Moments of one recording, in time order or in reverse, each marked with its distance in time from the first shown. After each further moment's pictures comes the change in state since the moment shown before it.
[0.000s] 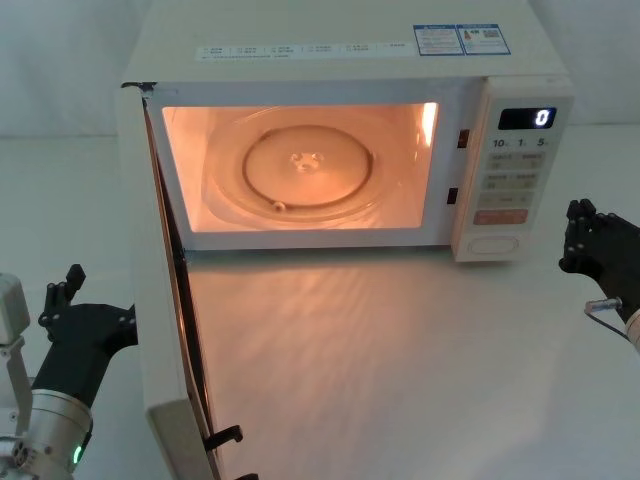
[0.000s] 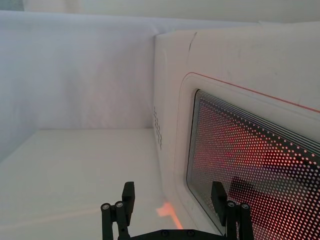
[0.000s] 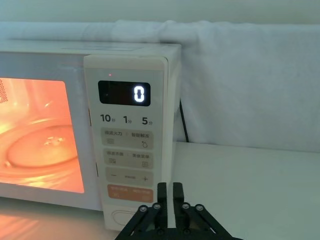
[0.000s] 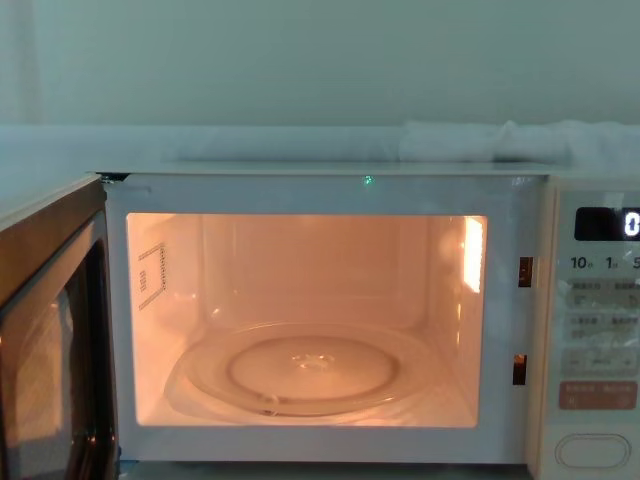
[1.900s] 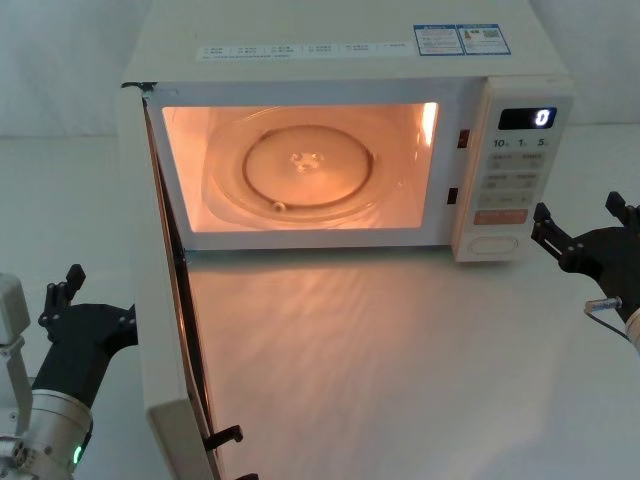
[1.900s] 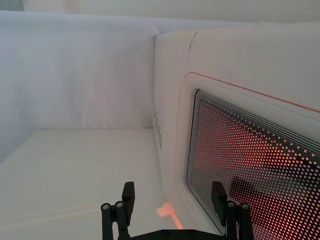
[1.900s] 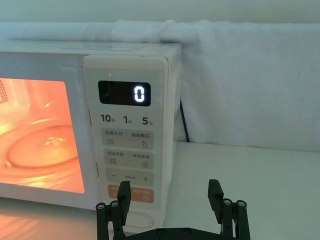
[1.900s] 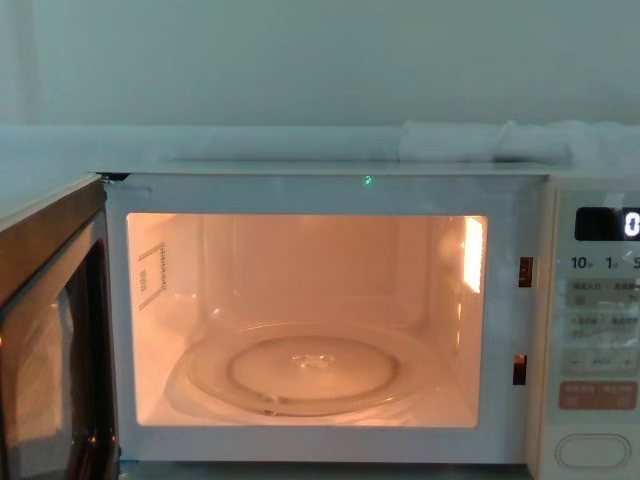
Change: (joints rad) left arm 0.000 0.000 0.000 0.000 0.000 0.000 0.000; right arm 0.002 0.000 0.000 0.001 0.003 0.003 0.001
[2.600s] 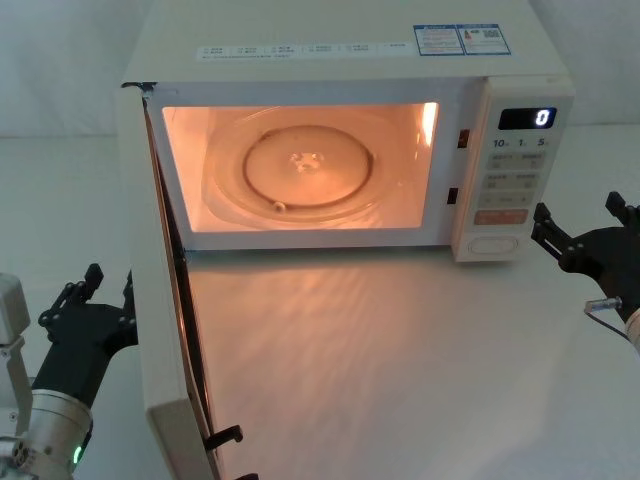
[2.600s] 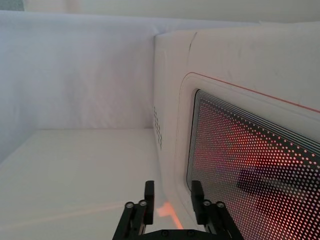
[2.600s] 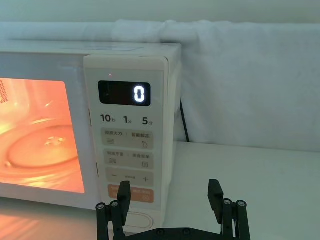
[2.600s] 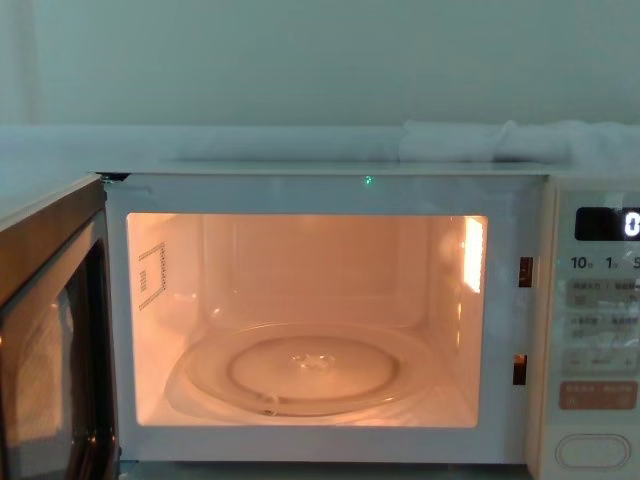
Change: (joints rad) left arm 0.000 0.000 0.000 0.000 0.000 0.000 0.000; right arm 0.000 0.000 0.000 0.000 0.000 0.000 0.000
